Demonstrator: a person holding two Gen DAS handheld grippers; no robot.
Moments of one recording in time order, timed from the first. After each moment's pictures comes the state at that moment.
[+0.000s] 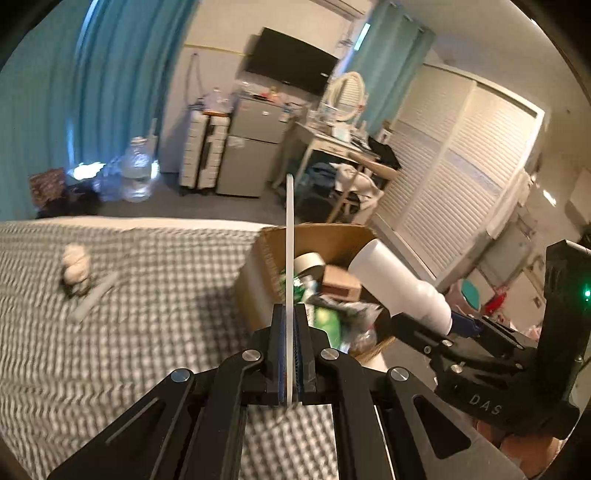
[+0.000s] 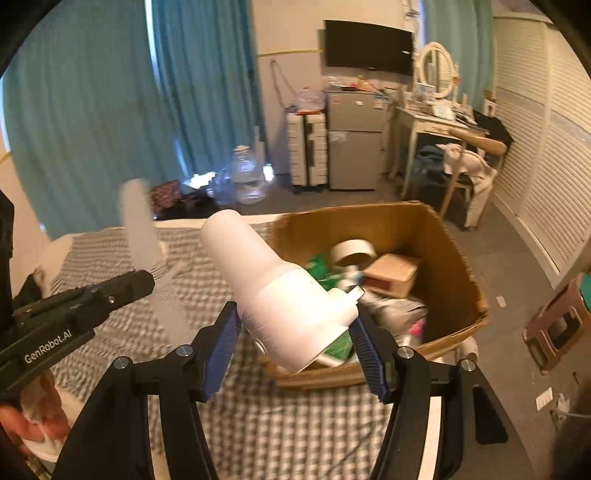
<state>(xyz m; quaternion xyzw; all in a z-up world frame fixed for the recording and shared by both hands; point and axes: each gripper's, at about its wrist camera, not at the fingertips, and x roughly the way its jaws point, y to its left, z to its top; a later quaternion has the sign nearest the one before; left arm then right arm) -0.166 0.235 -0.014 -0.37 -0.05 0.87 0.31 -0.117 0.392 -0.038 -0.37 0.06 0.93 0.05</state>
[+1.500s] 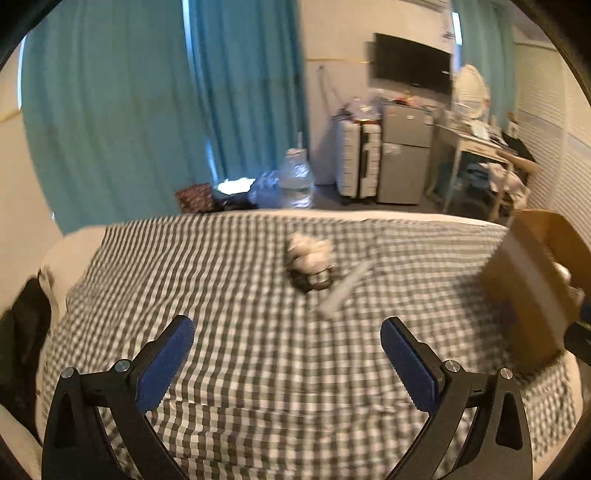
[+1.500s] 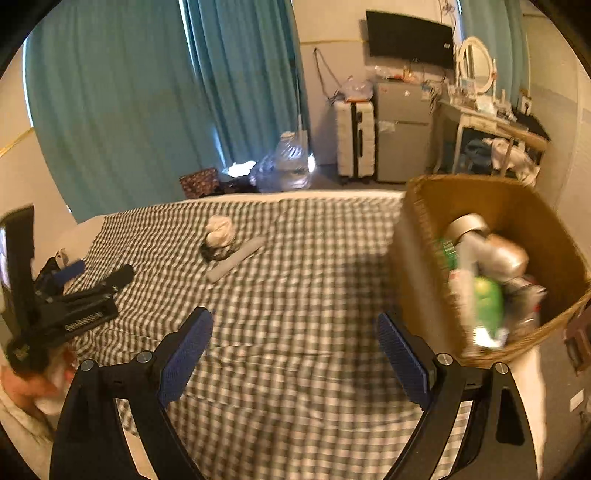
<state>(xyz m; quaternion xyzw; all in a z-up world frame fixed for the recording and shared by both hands) -0.202 0.019 -0.118 -0.35 0.04 0.94 0.02 -0.163 0.236 -0.109 -0.38 0.07 0.92 -0.02</state>
